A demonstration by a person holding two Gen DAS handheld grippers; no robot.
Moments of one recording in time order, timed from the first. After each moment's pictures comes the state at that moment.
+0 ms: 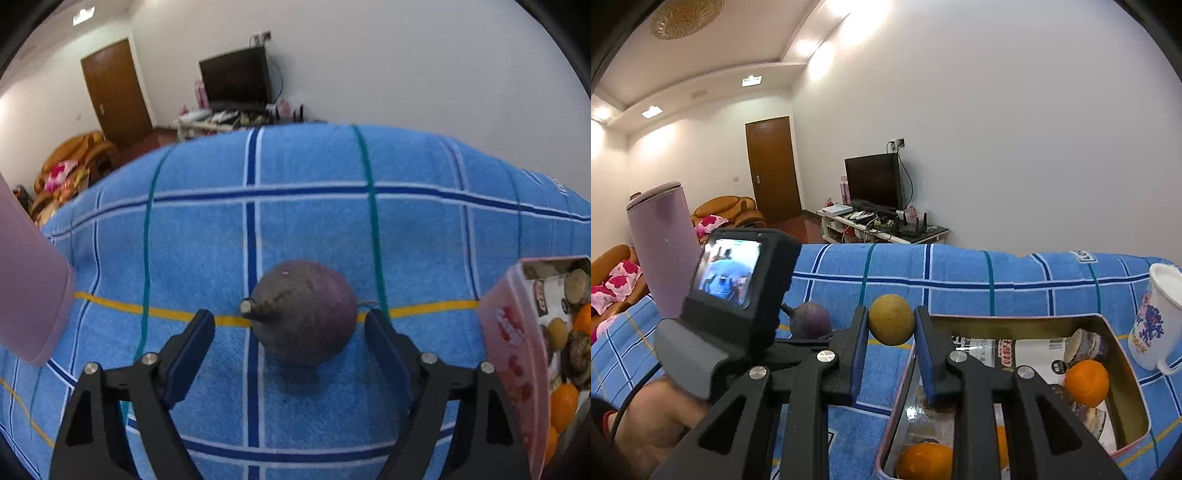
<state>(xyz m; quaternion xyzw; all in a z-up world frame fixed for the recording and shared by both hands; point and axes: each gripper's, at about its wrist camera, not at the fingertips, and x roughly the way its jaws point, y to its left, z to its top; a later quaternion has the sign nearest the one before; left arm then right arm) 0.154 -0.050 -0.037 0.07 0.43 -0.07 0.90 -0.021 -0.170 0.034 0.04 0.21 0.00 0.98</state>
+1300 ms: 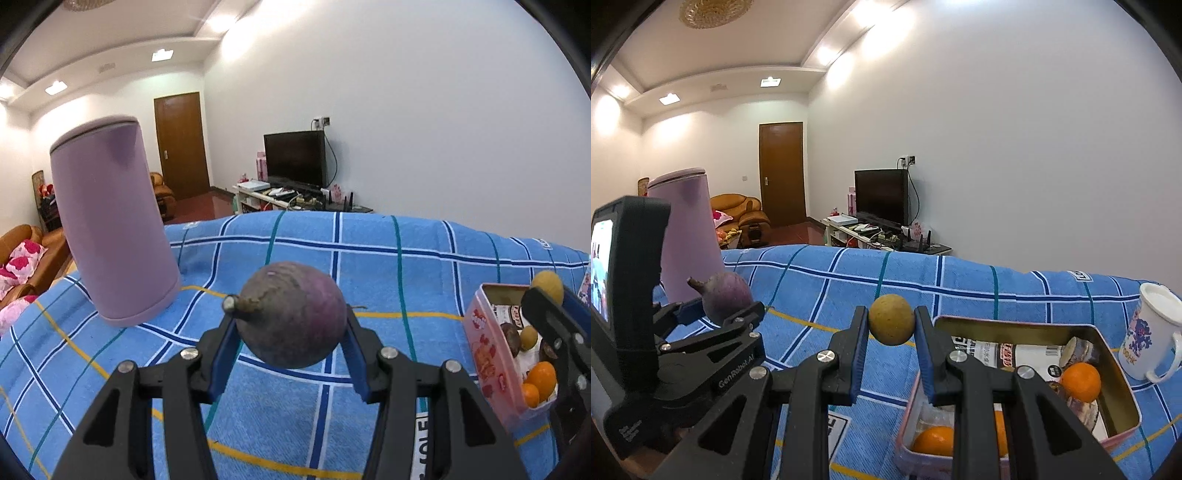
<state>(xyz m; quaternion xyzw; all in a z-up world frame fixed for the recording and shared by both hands) 0.029 0.006 0.006 0.02 0.25 0.01 0.97 -0.051 -0.148 0.029 -0.01 0.18 0.00 0.98</state>
